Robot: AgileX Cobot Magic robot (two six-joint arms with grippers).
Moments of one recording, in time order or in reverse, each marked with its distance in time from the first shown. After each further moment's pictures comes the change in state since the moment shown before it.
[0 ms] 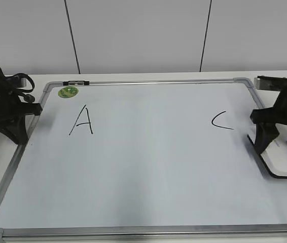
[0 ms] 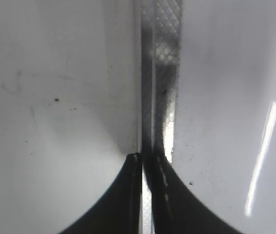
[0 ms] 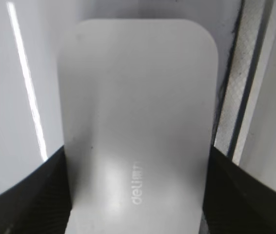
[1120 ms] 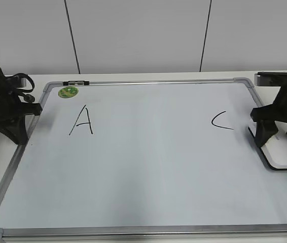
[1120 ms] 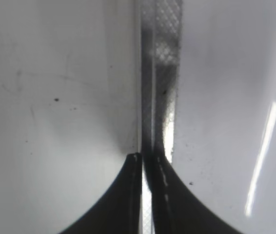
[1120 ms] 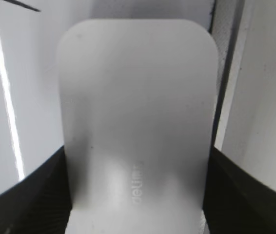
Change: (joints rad) left arm 0.000 0.000 0.000 0.000 0.000 0.000; right arm 0.000 0.007 0.000 -0.051 -0.123 -0.005
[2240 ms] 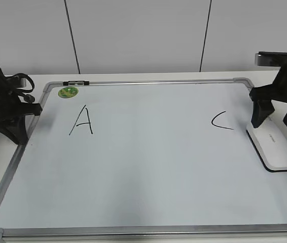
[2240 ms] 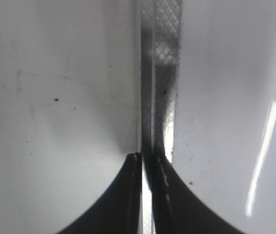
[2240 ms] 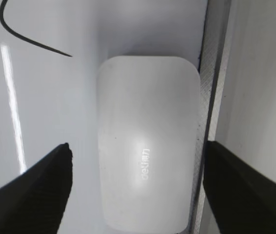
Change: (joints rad) left arm 0.000 0.000 0.000 0.000 0.003 0.000; right arm 0.000 0.002 -0.129 0.009 0.075 0.014
